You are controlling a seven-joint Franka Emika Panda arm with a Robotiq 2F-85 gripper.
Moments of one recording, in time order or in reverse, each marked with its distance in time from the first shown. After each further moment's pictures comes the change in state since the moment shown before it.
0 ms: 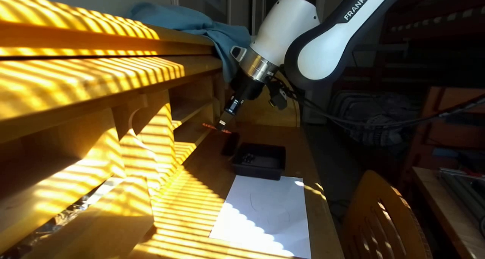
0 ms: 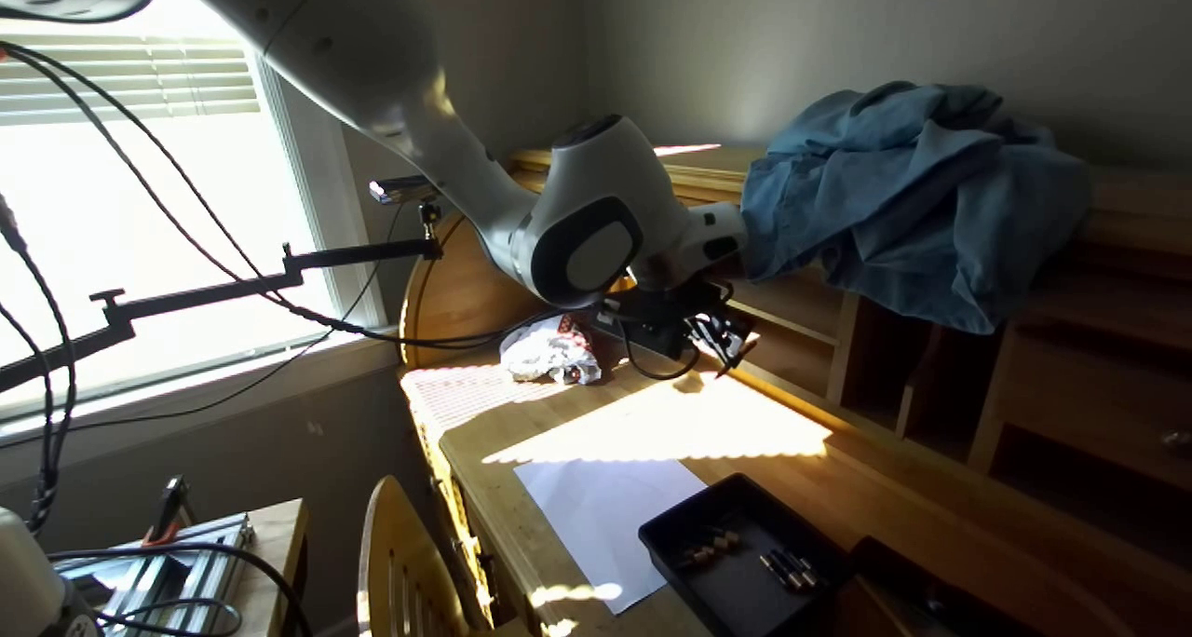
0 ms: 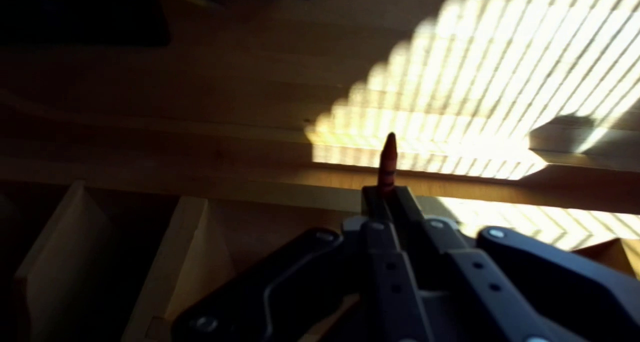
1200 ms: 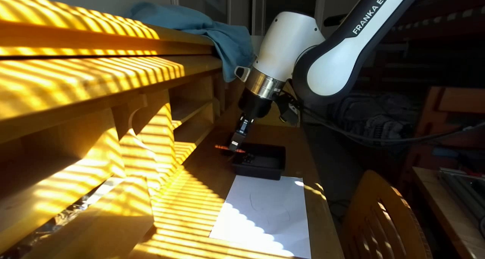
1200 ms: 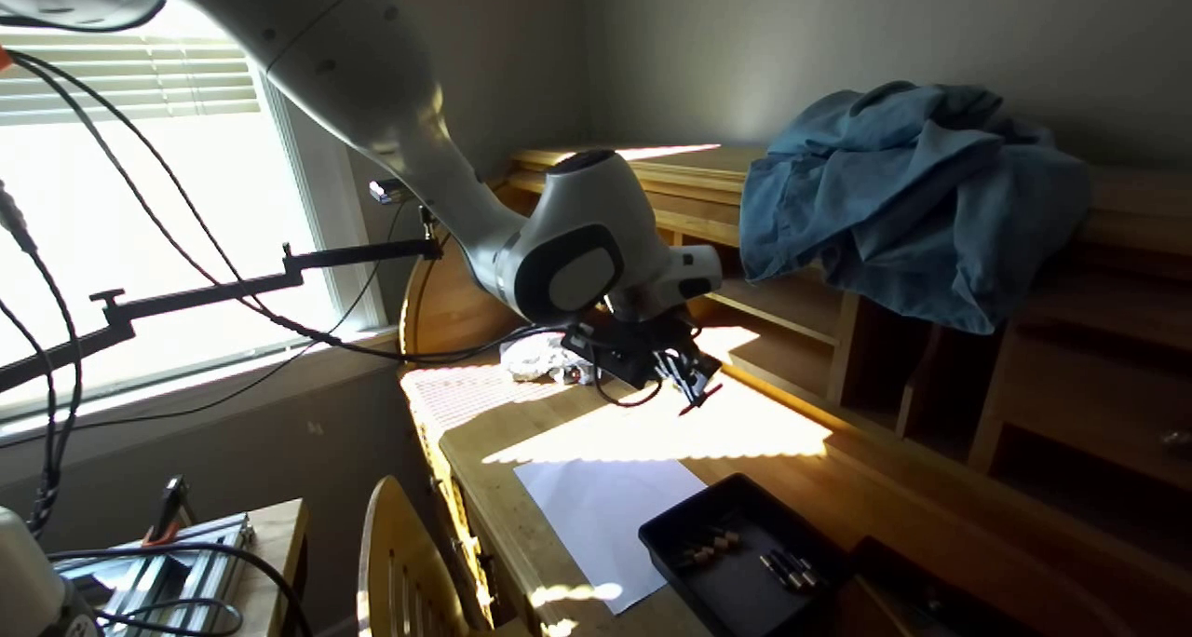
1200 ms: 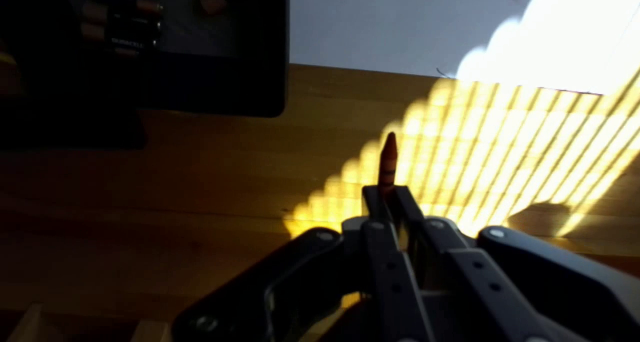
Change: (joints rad) arm 0.083 0.010 -0.061 -0.056 0.001 -0.076 0.052
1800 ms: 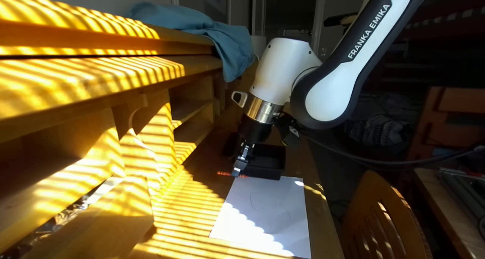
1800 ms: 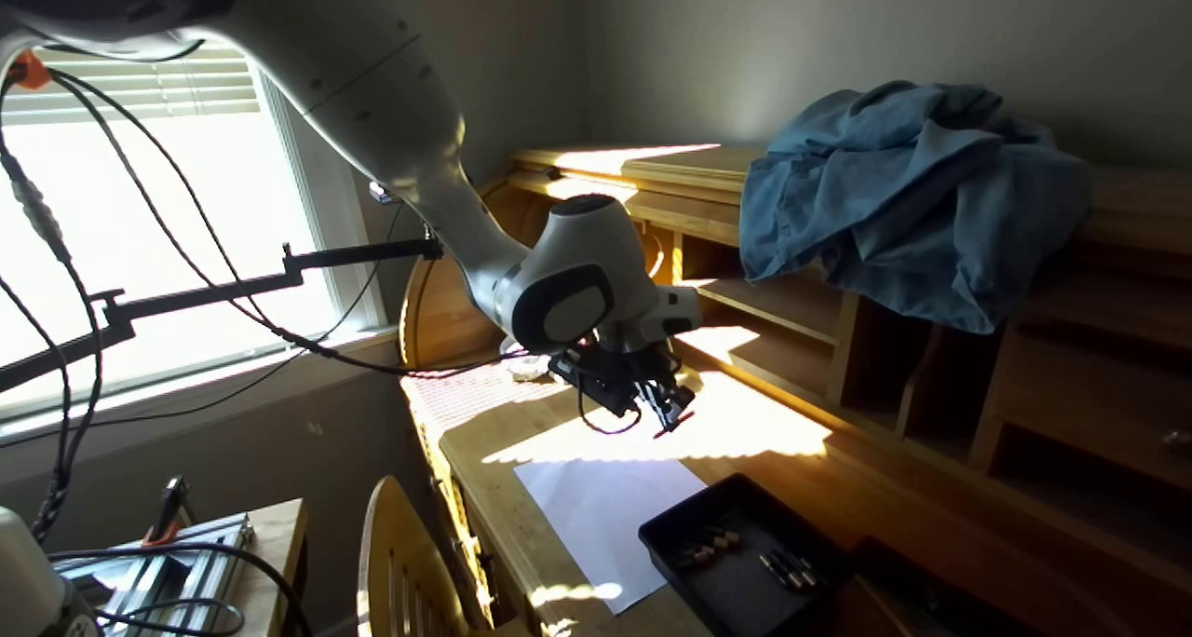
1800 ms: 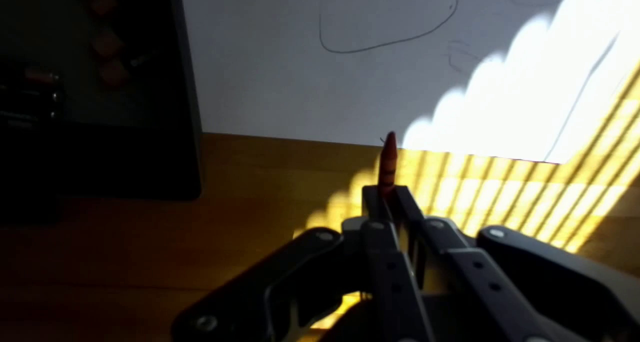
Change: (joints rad) arm 0.005 0.092 0.049 0.012 0.046 -0.004 -0.009
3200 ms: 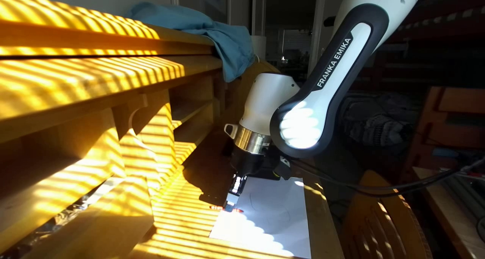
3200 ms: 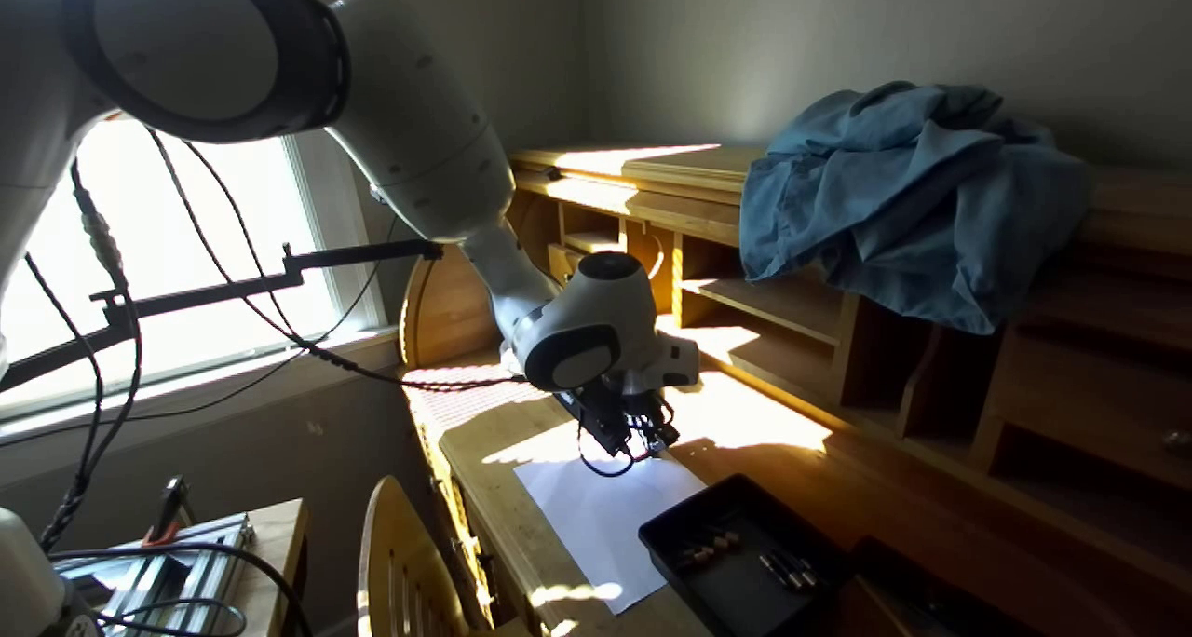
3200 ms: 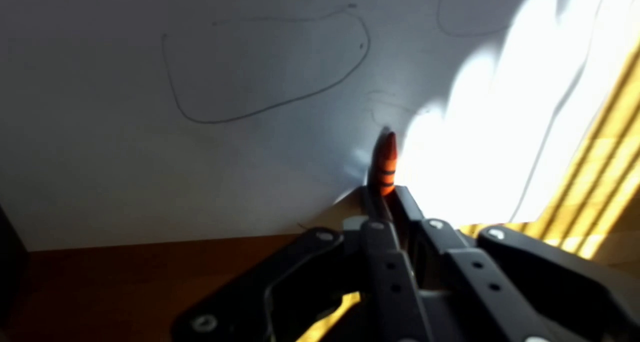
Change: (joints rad) arm -0.140 0.204 0.199 0.122 0.141 0.000 -0.086
